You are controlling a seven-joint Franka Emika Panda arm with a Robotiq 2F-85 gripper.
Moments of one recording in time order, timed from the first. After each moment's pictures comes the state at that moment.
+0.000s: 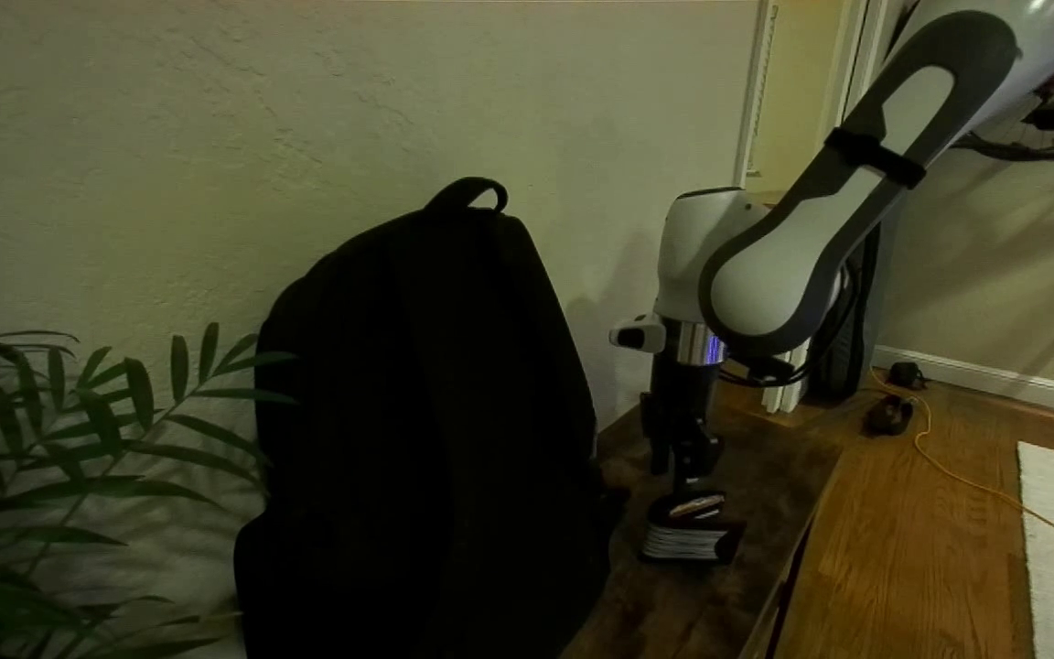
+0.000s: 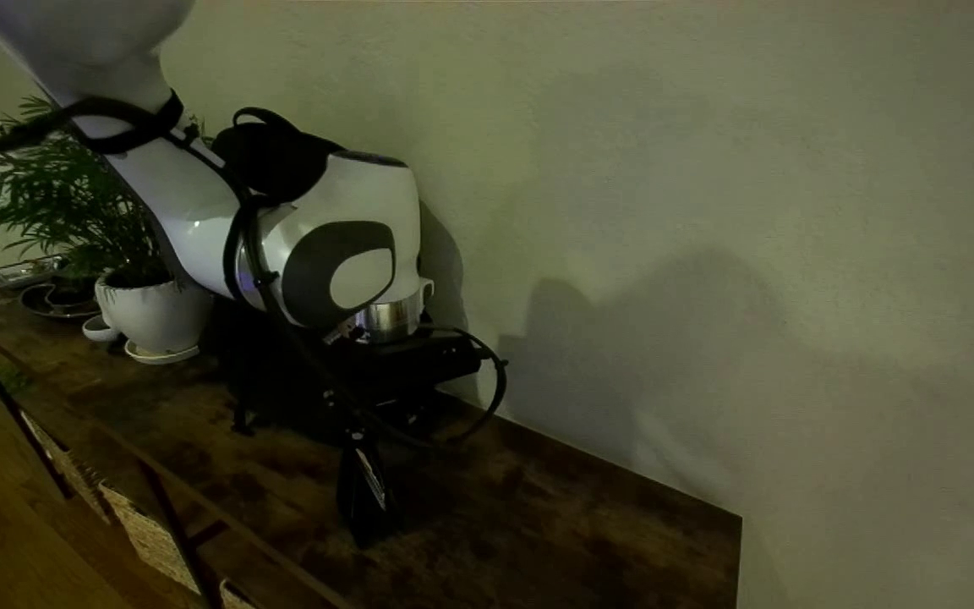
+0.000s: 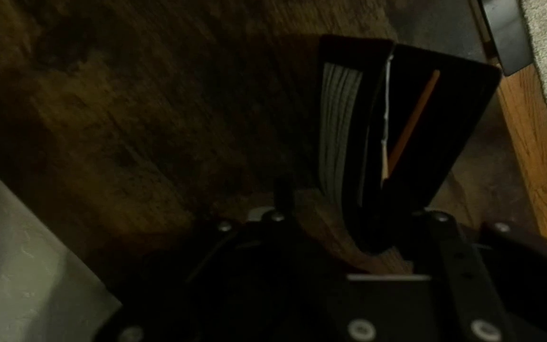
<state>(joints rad) -0.27 0.65 0.17 -2.03 -0.14 2.68 -1.00</state>
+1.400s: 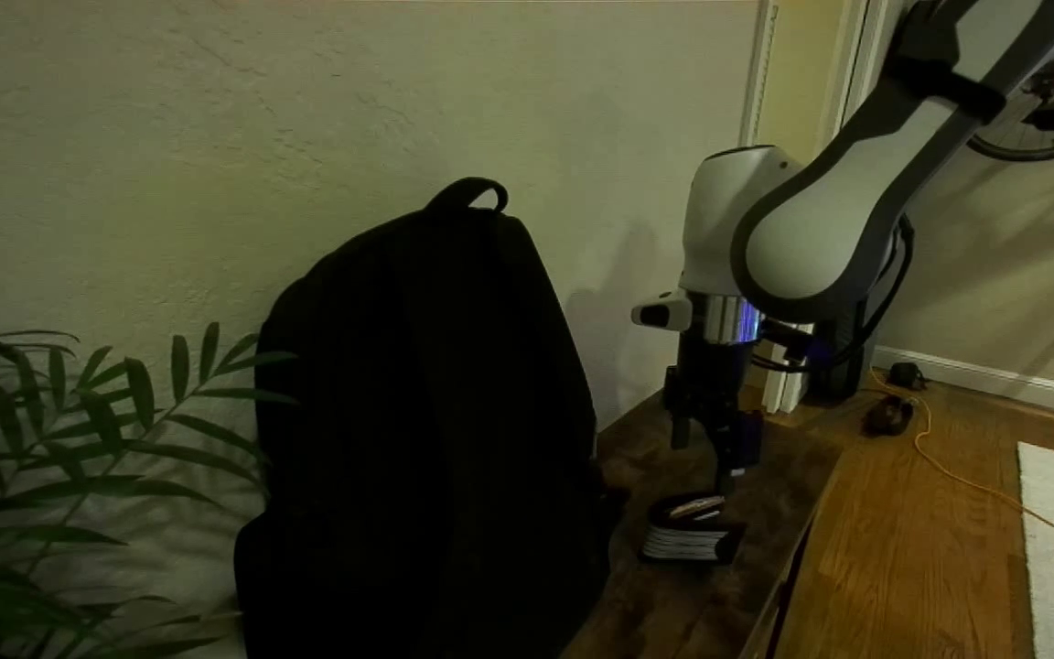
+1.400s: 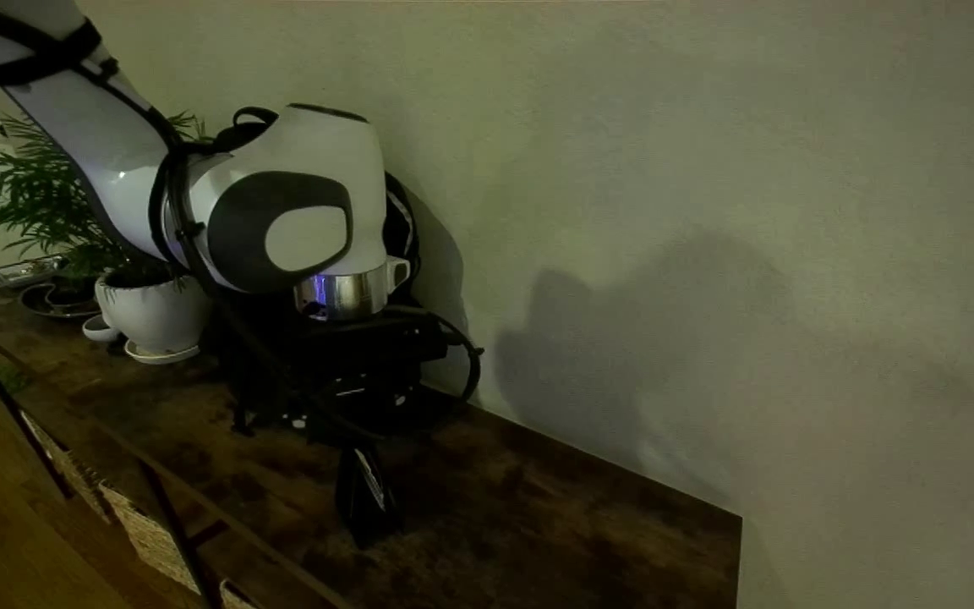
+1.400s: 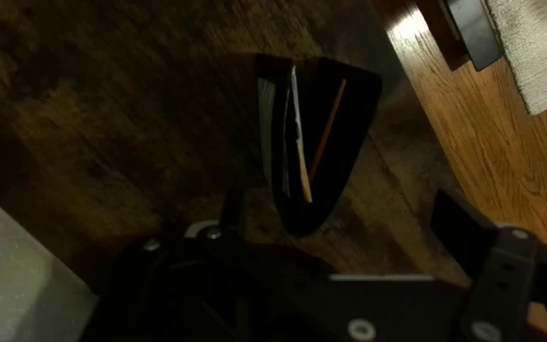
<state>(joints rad) -0.20 0.48 0.13 -2.18 -0.07 2.65 -0.97</state>
